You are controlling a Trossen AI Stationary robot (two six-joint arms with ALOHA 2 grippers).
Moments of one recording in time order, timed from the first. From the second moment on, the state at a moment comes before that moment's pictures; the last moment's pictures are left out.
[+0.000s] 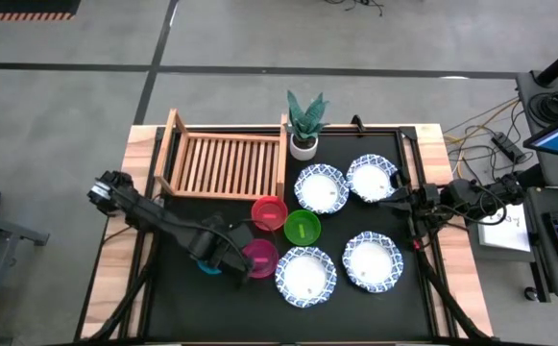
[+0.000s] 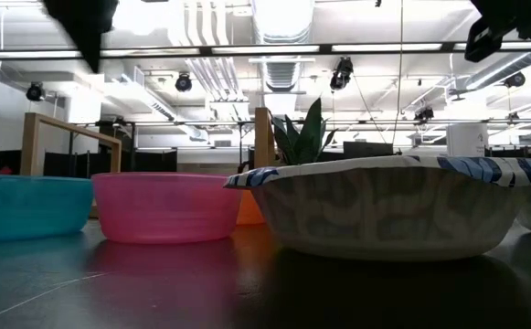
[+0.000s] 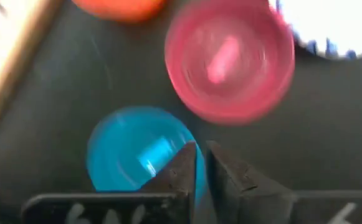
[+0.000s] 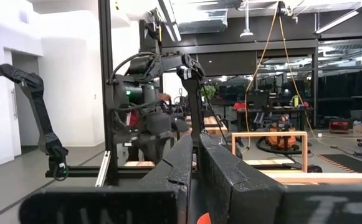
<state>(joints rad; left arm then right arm) -0.48 1.71 1.51 -1.26 -0.17 -1.05 0.27 0.08 0.15 0.20 0.16 -0.02</state>
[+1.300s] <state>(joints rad) -0.50 1.72 1.03 -0.81 -0.03 -1.37 0.27 0.09 0.15 0.18 0.16 -0.02</state>
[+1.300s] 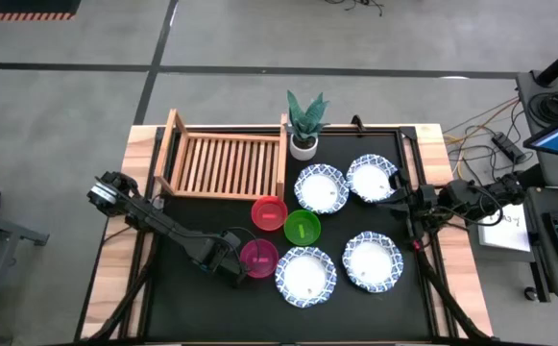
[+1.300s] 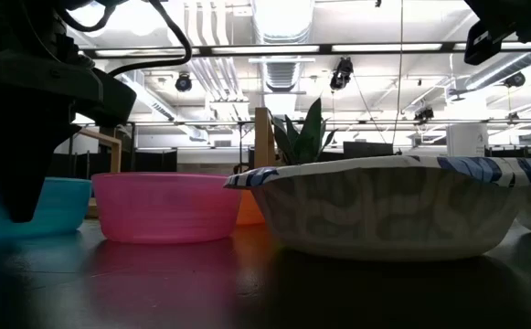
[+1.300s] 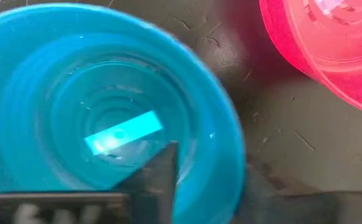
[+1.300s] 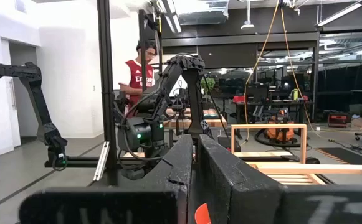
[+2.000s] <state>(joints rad) -0.43 1.72 1.41 -1.36 -0.45 -0.91 0.27 0.09 0.15 0.17 0.16 -0.03</state>
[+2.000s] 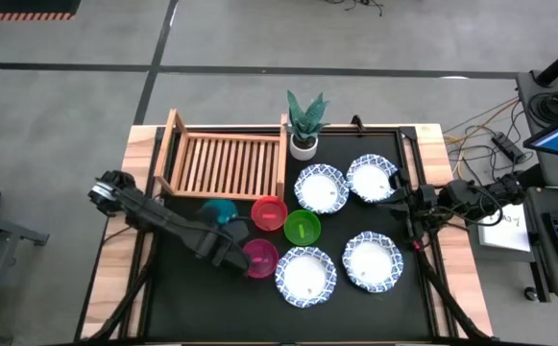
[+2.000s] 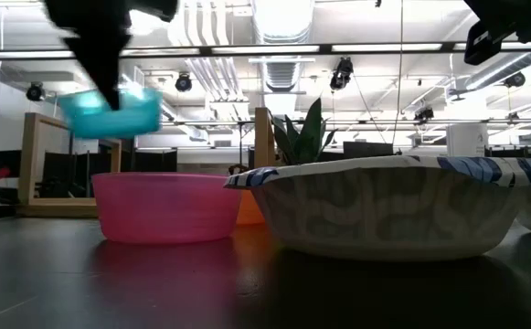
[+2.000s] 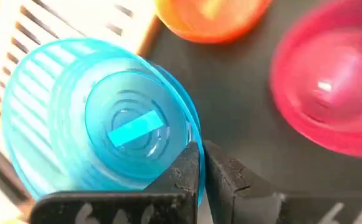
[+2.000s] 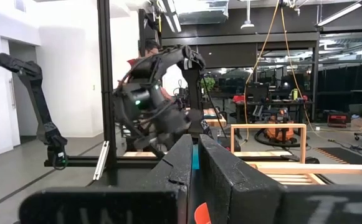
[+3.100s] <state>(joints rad) 0.40 1.66 1.00 -0.87 -0.45 -0.13 0.27 0.09 0.15 0.16 0.16 -0.04</state>
